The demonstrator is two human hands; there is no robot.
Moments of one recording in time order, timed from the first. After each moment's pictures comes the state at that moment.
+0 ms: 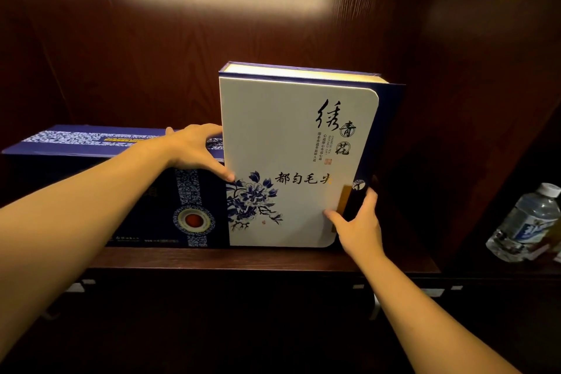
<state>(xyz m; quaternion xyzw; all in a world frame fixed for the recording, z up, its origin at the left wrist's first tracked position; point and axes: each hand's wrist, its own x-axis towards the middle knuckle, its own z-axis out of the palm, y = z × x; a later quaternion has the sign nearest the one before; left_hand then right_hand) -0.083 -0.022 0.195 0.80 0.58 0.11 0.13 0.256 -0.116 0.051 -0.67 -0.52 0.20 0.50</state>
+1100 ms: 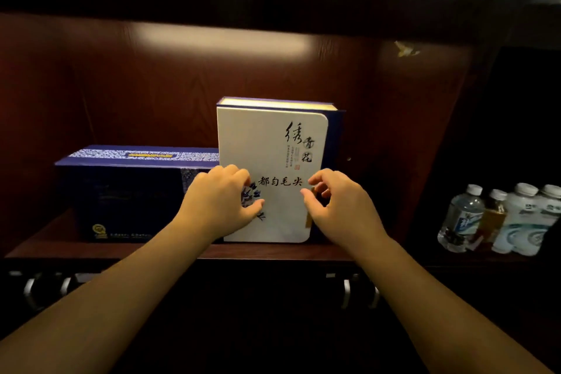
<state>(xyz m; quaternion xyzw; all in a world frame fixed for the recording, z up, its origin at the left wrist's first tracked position) 0.009 -0.218 0.182 0.79 0.53 0.24 -0.21 0.238 -0.267 0.188 -0.57 -0.72 -0.04 0.39</state>
